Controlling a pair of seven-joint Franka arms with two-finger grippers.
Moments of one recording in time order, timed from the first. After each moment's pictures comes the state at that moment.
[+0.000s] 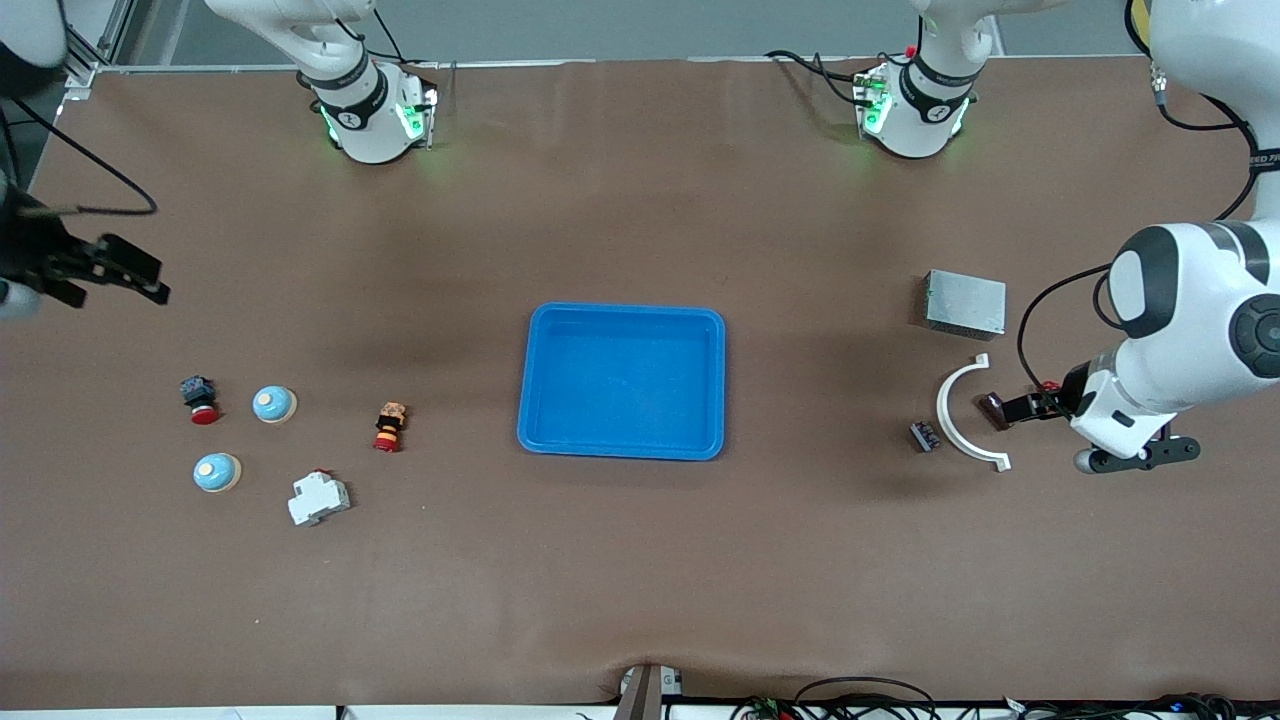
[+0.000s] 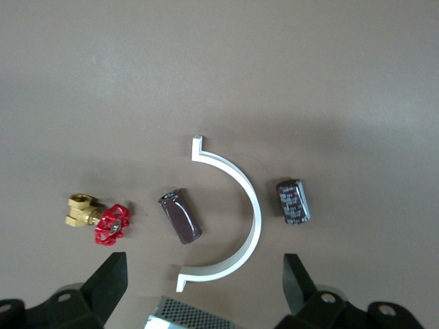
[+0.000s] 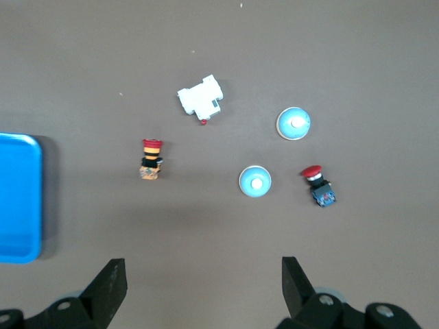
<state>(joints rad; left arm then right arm) 0.06 0.37 -0.06 -1.79 0.04 2.10 -0.20 -0.03 -0.02 -0.05 -1.81 0.02 1.83 -0.11</state>
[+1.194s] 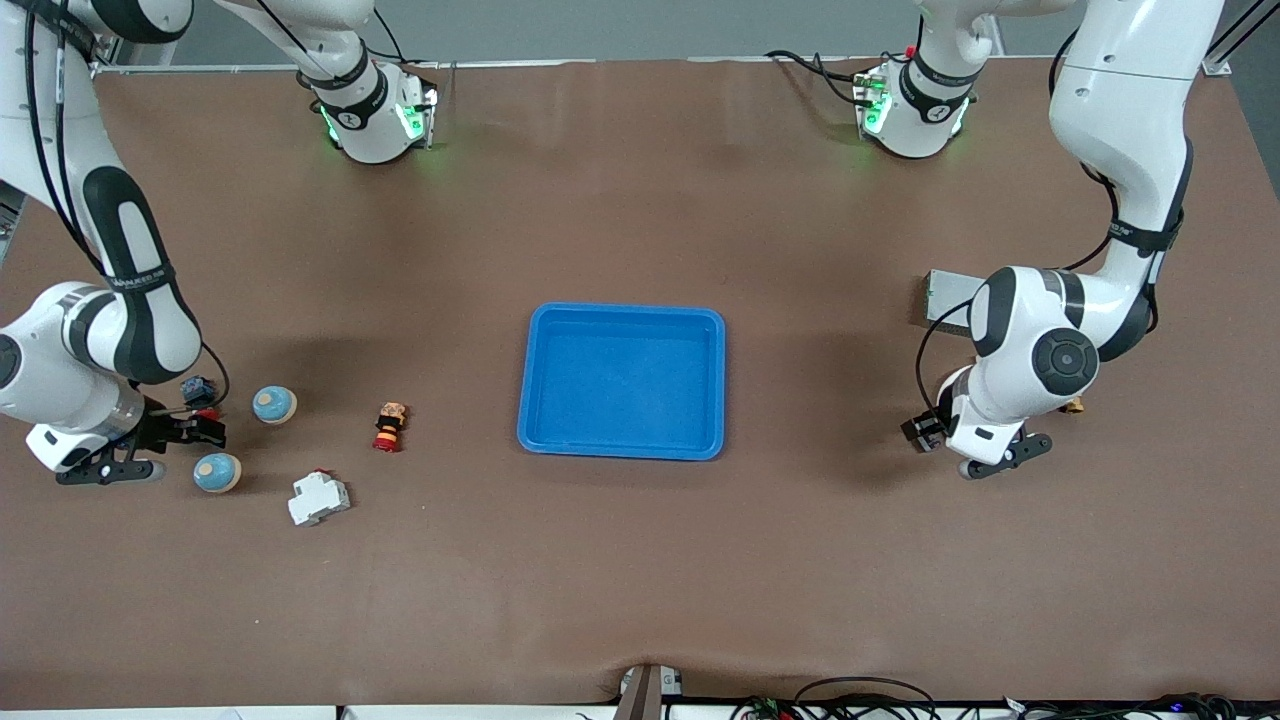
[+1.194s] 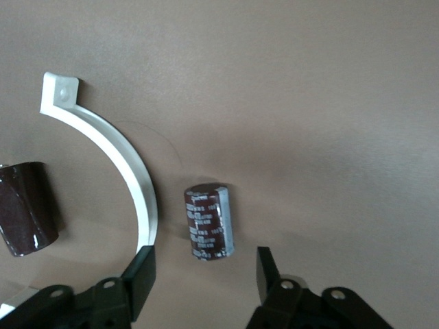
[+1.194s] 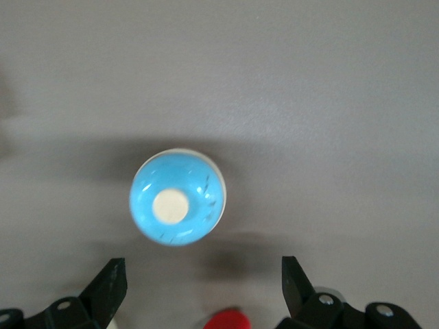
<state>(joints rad) -0.06 0.52 -0.07 -1.91 0.04 2.38 -0.51 -0.23 0.63 -0.07 -1.77 0.01 2.46 -0.38</state>
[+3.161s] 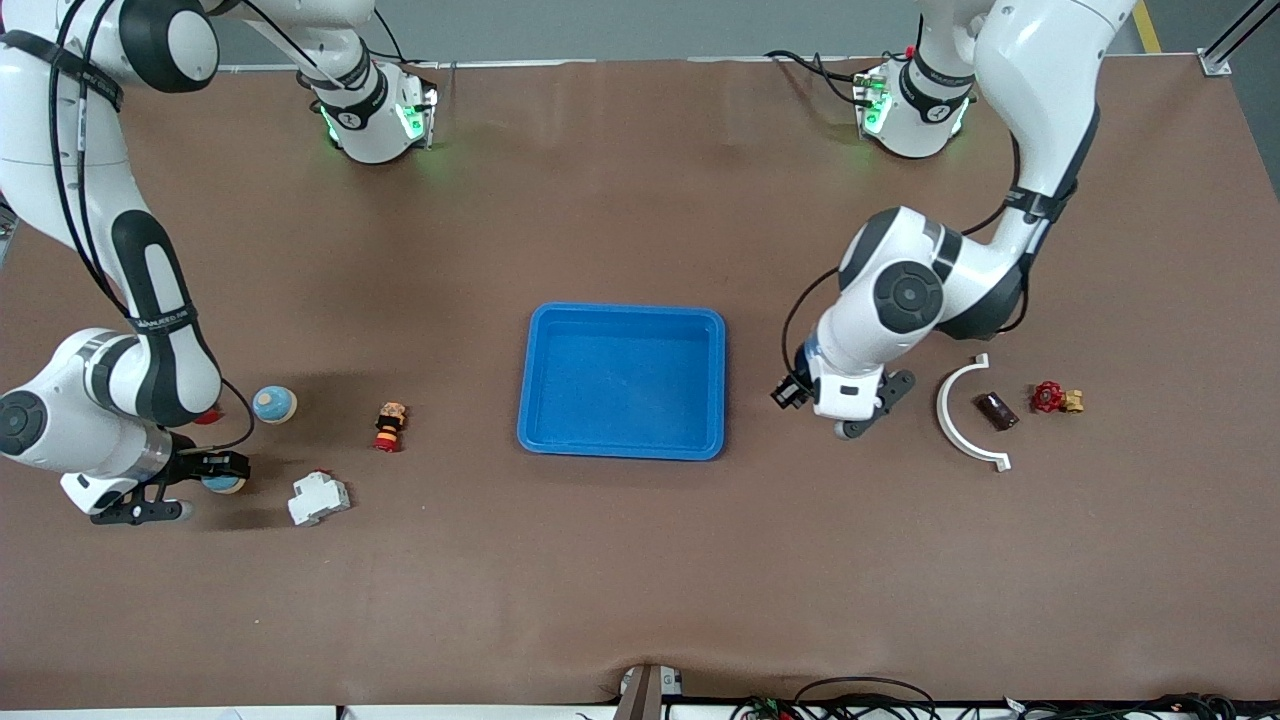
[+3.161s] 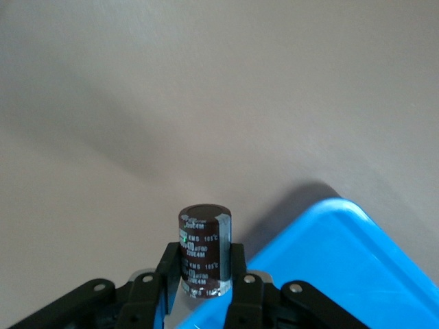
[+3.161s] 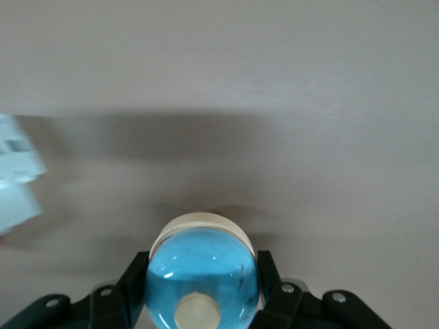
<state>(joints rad) -0.16 0.46 -0.37 -1.80 0.04 2.26 -1.26 -0.16 0.74 -0.04 -1.54 0.04 2.23 -0.27</state>
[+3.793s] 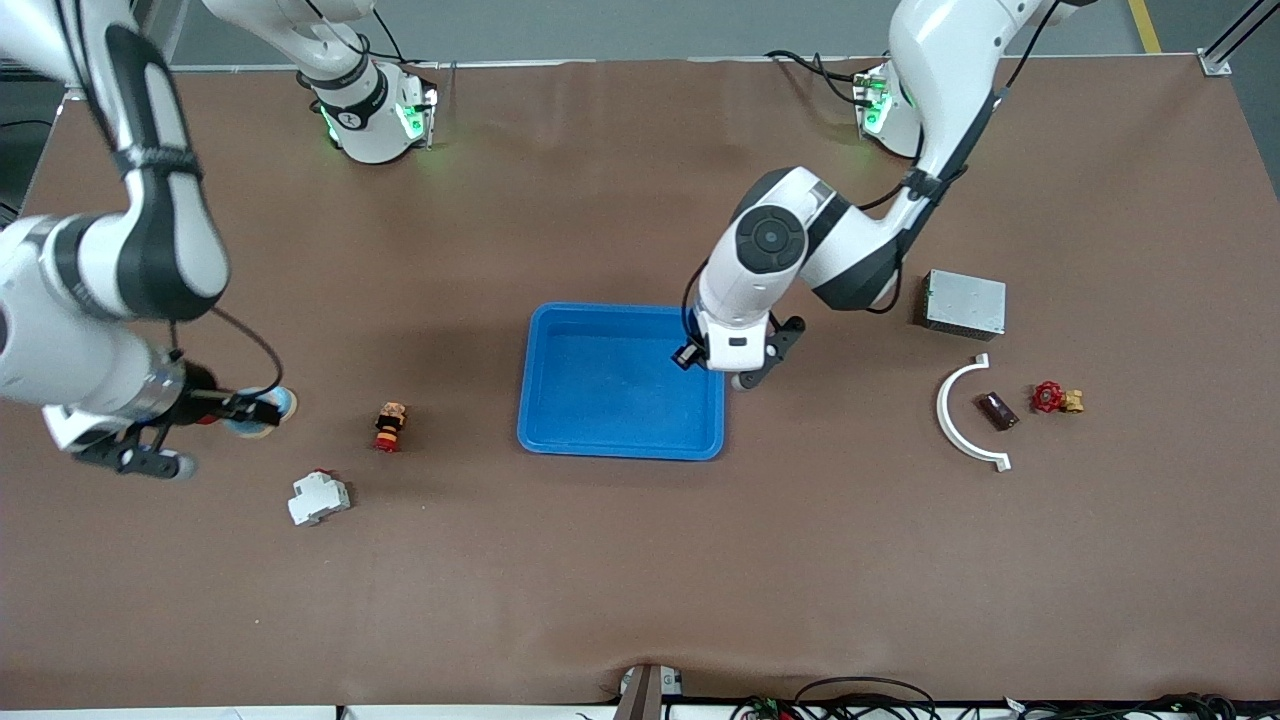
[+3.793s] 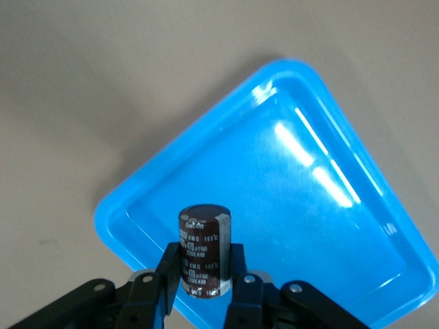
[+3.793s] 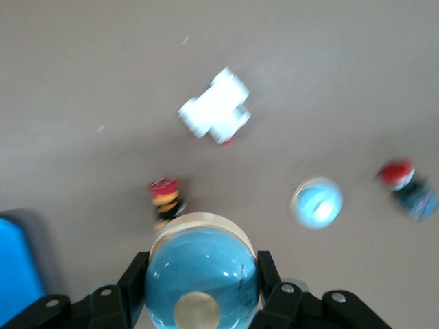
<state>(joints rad) -0.38 0.54 -0.37 -1.70 0.04 2.27 -1.56 0.11 0.27 -0.04 -1.74 0.05 1.94 0.33</state>
